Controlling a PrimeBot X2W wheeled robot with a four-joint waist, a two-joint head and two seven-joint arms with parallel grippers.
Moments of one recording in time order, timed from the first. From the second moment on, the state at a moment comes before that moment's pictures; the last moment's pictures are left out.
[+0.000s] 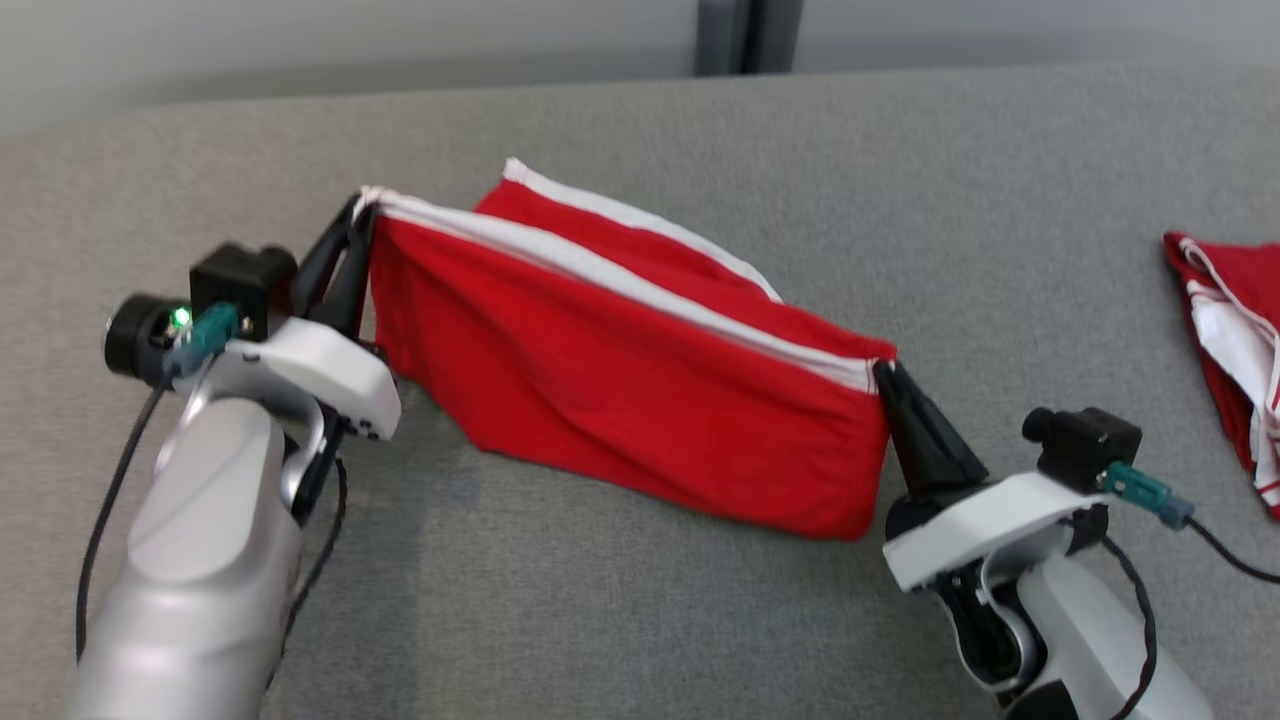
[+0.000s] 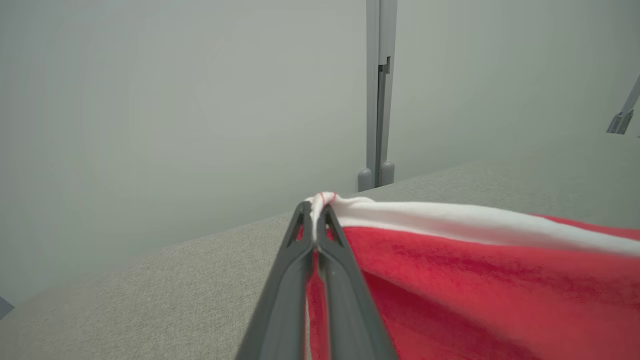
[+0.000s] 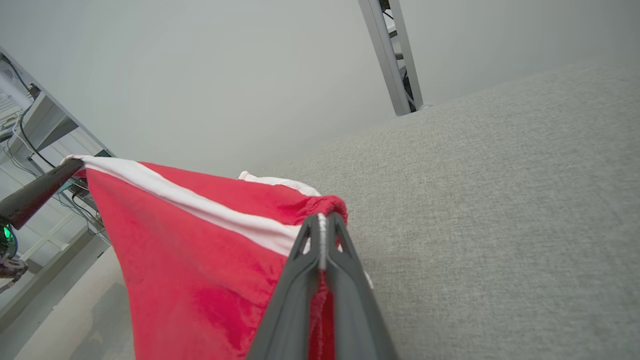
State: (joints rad) left arm -0.64 0.15 -0.19 0.68 -0.17 -0.13 -0.26; right arm -0.38 -0.13 0.42 0.47 0.68 0.13 -0.26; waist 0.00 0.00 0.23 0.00
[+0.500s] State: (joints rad) left arm -1.06 0.17 -0.28 1.09 -0.09 -0.09 -0.26; right arm -0.48 -0.05 0.33 0.35 0.61 0.13 -0.26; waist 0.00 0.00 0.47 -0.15
